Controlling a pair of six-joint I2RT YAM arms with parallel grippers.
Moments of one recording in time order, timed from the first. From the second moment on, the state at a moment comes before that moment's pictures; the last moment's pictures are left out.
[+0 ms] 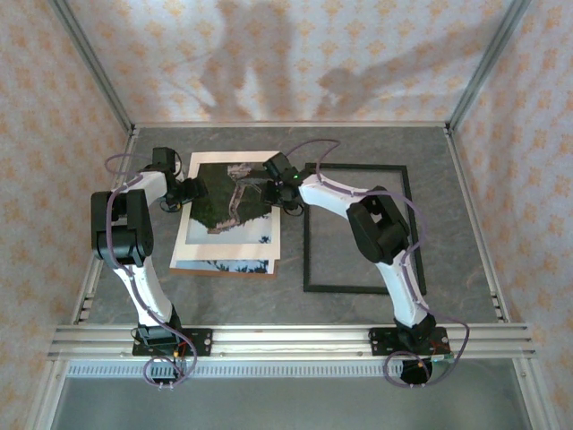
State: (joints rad) left arm 0.16 1.93 1.23 -0.47 0.20 -0.33; right arm 0.70 2.22 1.72 -0.51 -0.03 0.78
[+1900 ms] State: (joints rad) left arm 0.14 1.93 1.24 -0.50 0.12 -0.32; right arm 0.68 2.27 1.77 -0.57 -0.03 0.72
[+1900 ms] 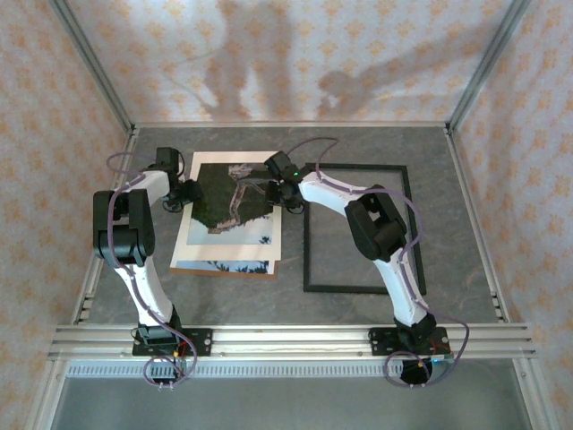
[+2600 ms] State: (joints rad) left arm 0.14 1.93 1.24 -0.49 0.12 -0.32; right arm 0.68 2.22 1.71 -0.56 -0.06 0.74
